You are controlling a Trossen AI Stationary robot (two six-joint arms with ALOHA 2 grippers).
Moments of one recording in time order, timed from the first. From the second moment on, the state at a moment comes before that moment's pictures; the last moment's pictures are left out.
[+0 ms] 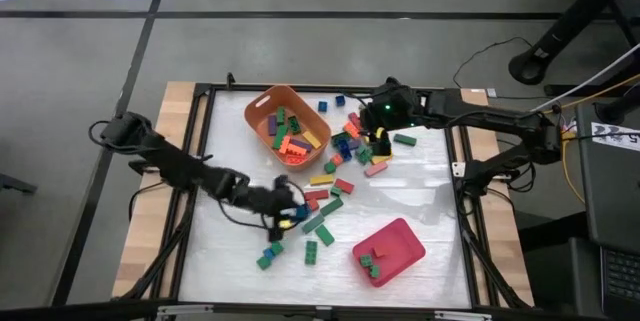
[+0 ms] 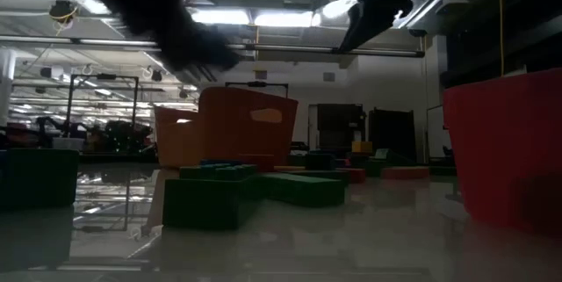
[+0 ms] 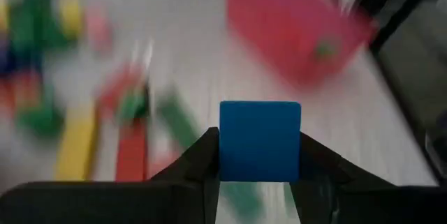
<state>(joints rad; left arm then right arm) -0.35 1.47 0.73 0.21 -0.23 -0.28 -0.27 1.39 1.28 -0.72 0.02 -0.42</state>
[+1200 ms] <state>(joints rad) -0.31 2.24 1.42 0.56 0.04 0.02 -0.27 1.38 1.28 -0.90 0.01 -0.26</state>
